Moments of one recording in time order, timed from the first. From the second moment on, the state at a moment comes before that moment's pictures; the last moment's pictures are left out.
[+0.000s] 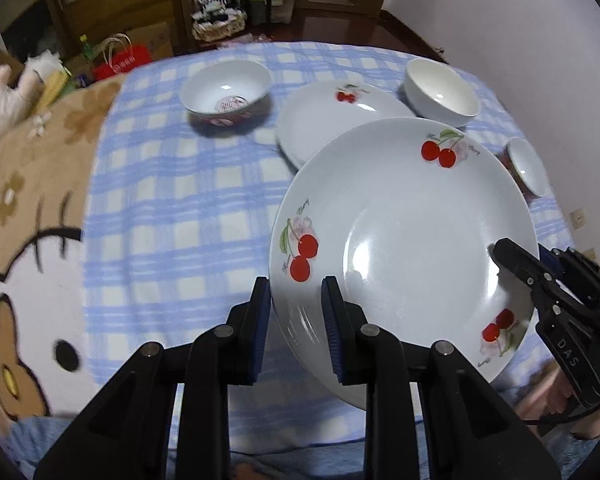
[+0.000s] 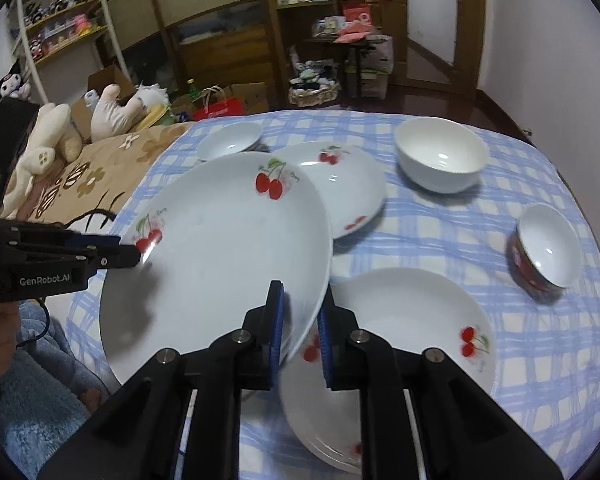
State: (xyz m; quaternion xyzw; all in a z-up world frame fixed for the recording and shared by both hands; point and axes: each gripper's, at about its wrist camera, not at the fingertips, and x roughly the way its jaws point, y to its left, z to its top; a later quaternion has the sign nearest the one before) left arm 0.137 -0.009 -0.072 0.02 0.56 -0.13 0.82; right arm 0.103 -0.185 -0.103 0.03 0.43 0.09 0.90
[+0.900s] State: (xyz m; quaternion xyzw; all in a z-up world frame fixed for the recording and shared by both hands) left arm 0.123 -0.129 -0.069 0.05 0.56 -0.20 0.80; right arm 0.062 -0.298 -0.104 0.09 0.44 0.02 0.90
